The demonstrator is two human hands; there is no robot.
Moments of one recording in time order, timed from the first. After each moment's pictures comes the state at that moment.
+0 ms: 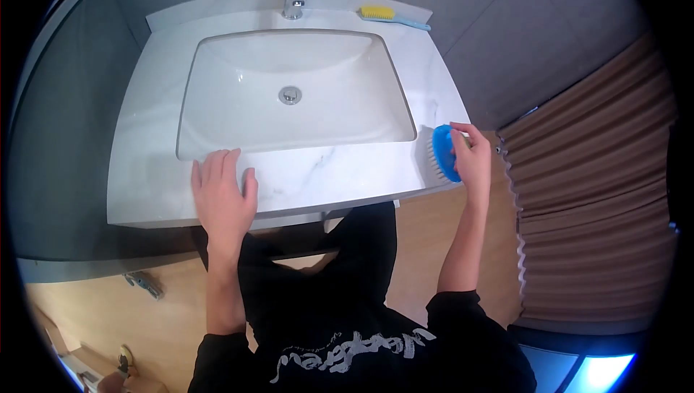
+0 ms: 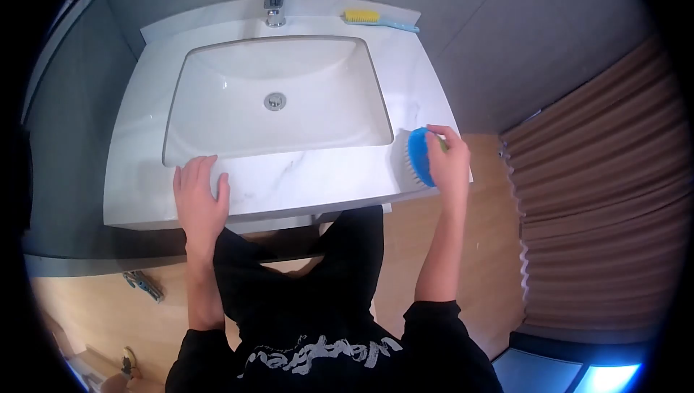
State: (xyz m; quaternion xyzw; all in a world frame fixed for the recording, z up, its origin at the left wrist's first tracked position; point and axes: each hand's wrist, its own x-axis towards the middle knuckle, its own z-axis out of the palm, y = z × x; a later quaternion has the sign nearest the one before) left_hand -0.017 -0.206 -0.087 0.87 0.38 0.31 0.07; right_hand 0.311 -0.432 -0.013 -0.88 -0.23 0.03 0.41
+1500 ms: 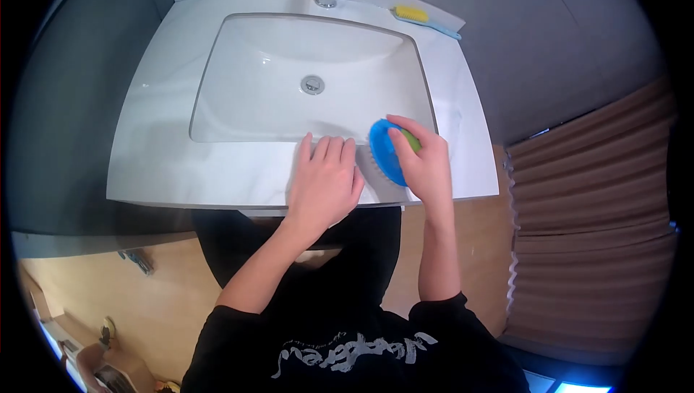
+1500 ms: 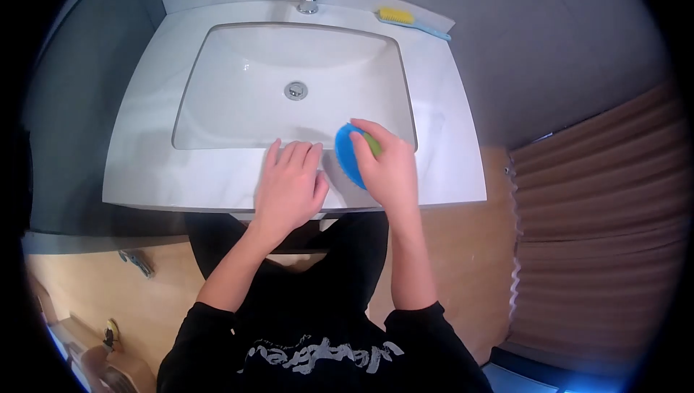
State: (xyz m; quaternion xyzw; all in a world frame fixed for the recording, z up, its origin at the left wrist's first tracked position) left_hand 0.071 -0.252 -0.083 0.93 0.22 0.28 0.12; right_hand 0.217 -0.338 -0.016 -0.80 -0.42 0.09 0.43
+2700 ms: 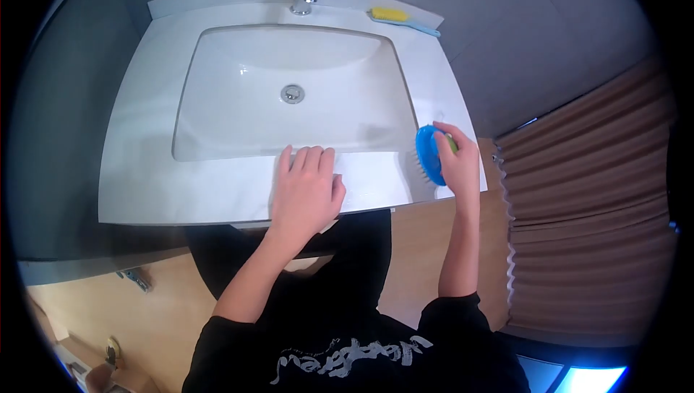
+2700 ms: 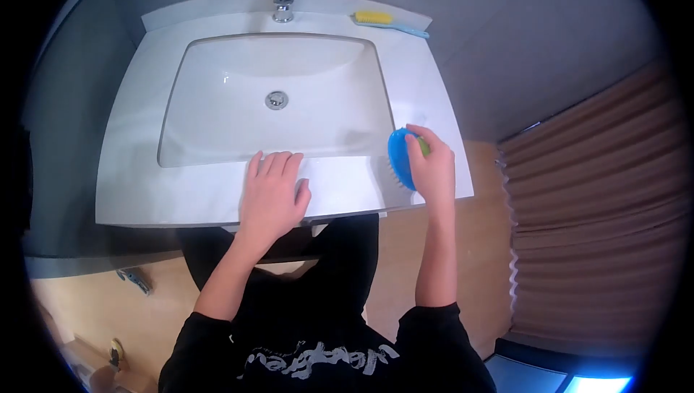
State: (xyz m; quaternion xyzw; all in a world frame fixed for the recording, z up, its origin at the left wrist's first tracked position) left_hand 0.071 -0.251 -0.077 0.93 0.24 0.24 0.17; right_hand 0.296 -0.394 -0.011 -0.88 -0.30 0.03 0.37
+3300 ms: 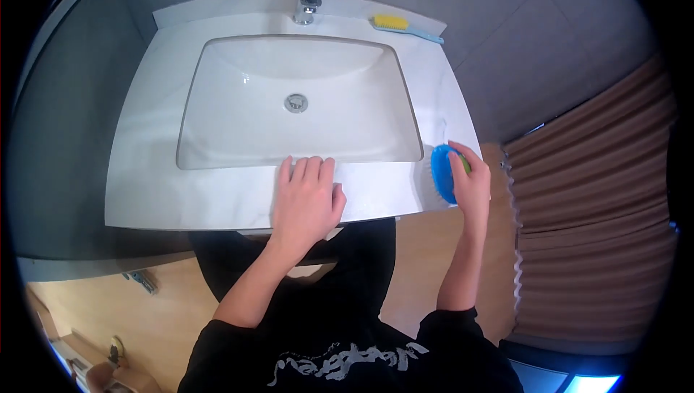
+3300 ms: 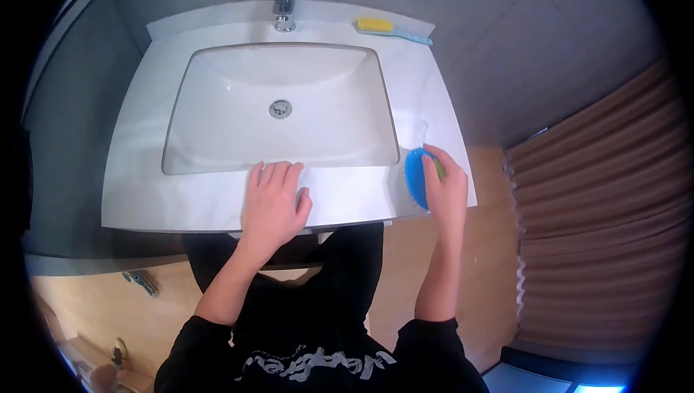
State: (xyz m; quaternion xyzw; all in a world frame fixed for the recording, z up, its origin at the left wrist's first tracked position) left_hand 0.072 -0.254 -0.075 0.93 0.25 0.24 0.15; right_hand 0.301 -0.423 -0.018 -0.87 -0.33 -0.02 0.37
